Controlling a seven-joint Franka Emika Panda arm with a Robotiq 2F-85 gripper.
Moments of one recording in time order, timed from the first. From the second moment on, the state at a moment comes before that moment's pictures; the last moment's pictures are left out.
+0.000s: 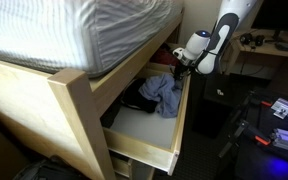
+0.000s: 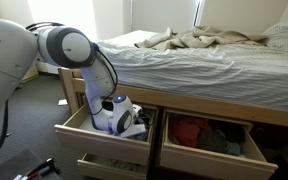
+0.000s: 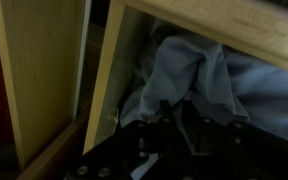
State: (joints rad) arm -0.01 0.83 -0.18 -2.14 -0.31 3.35 -0.51
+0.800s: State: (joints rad) arm 0.06 0.84 -0.25 -2.11 -0.33 3.47 -0.49
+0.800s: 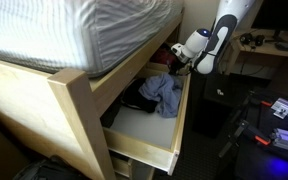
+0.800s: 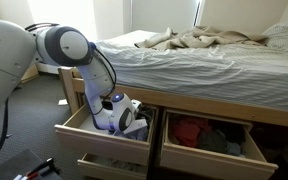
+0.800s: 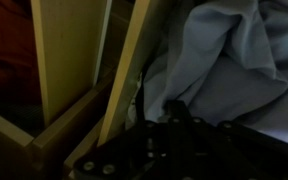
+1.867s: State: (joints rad) arm -0.10 0.24 -0.21 -2.32 -0.36 3.43 -0.36
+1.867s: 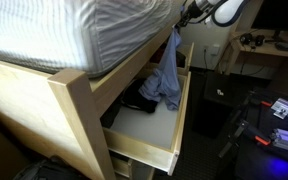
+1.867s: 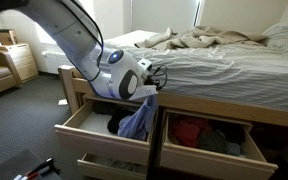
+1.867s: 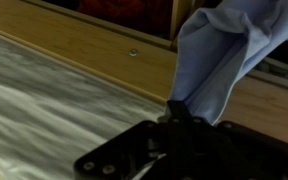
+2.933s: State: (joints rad) arm -0.15 -0.52 -0.36 -2.36 -0.17 3.16 -0.17
